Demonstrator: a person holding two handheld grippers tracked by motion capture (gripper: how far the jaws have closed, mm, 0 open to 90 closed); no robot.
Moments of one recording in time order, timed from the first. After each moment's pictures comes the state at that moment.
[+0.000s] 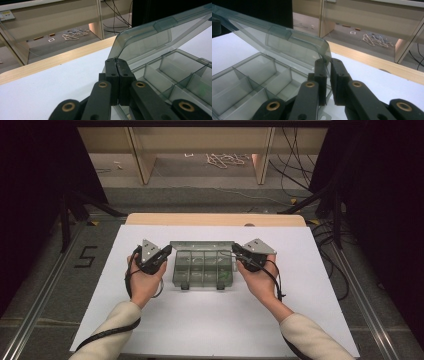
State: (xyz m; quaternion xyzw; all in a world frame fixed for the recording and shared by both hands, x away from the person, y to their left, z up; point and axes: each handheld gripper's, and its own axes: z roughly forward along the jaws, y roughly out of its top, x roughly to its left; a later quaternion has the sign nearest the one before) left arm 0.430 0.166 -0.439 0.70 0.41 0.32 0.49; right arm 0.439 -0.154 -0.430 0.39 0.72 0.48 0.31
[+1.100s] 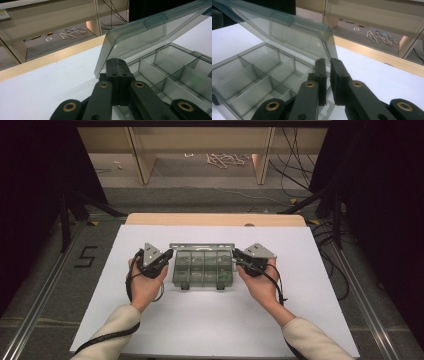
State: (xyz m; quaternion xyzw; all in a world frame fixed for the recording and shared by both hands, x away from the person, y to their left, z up) left arm 0.421 0.163 -0.442 0.71 0.40 0.31 0.48; right arm 0.430 -0.157 -0.438 0.39 0.74 0.47 0.29
